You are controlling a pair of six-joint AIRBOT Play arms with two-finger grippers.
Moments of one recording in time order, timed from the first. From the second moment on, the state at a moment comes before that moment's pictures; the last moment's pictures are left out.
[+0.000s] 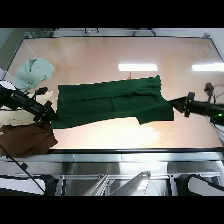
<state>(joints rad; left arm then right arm) 0.32 -1.66 1.23 0.96 -1.69 -1.24 -0.44 -1.35 0.77 -0.27 1.24 0.98</state>
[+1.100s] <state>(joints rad) 0.30 -2.26 2.05 0.80 -1.73 -1.42 -0.27 -1.88 1.38 -0.36 1.01 0.89</state>
